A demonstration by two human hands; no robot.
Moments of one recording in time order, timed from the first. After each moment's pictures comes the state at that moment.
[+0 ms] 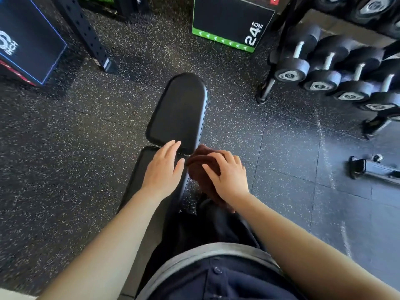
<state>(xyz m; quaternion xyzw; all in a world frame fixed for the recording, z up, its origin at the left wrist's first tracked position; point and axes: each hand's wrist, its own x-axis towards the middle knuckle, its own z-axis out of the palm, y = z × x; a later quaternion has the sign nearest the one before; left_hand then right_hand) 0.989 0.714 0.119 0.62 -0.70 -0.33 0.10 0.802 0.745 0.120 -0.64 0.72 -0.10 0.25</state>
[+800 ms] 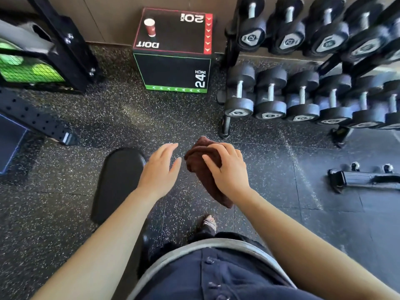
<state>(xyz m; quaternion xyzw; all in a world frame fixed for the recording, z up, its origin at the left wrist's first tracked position) 0.721 0.509 0.180 0.55 -0.78 -0.29 0.10 0.540 0.568 0.178 -0.56 0.76 -0.24 0.22</state>
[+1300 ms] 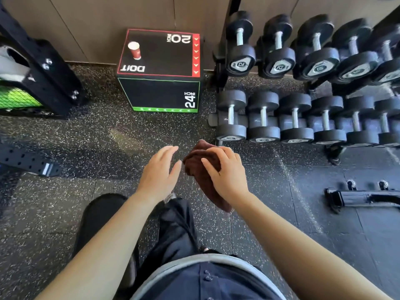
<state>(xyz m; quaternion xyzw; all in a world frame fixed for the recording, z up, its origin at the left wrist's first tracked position) 0.645 0.348 0.184 0.52 -0.80 -0.29 0.12 0.470 0.414 0.179 -0.55 0.77 -0.26 0.21</state>
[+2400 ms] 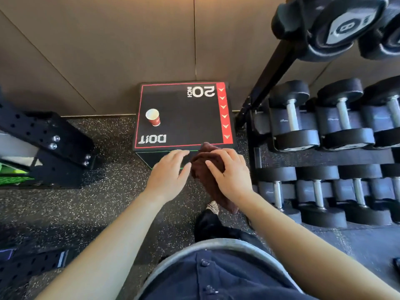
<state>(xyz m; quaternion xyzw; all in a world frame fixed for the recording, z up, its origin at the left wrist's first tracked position) 0.610 -0.198 0.186 0.48 -0.84 -0.26 0.07 0.441 -0.124 0.162 -0.52 0.78 -0.28 0.21</state>
